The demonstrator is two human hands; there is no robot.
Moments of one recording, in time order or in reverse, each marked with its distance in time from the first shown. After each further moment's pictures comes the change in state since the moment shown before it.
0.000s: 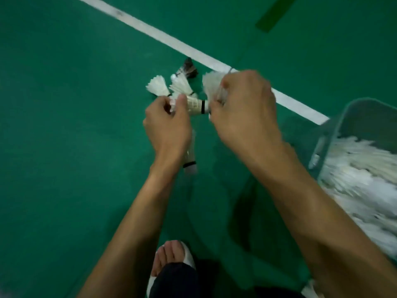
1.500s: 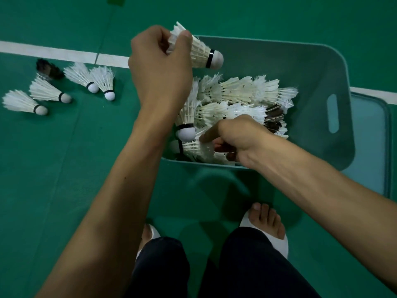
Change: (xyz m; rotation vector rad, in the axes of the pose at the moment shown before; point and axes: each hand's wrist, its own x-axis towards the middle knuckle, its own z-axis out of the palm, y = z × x) left_hand -0.166 0.153 0.139 -0.192 -0.484 0.310; right_hand -0.123 0.229 -0.072 1.033 -0.269 1.101
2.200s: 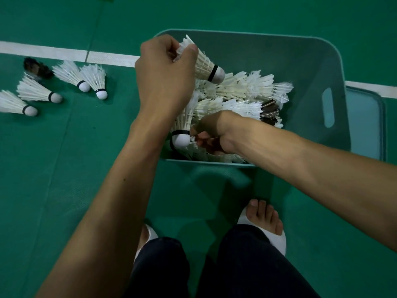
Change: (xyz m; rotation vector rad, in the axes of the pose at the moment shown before) left_hand -0.010 -0.004 0.007 0.083 -0.171 -0.019; right_hand 0.034 -0.006 0.016 -0.157 -0.057 0.147
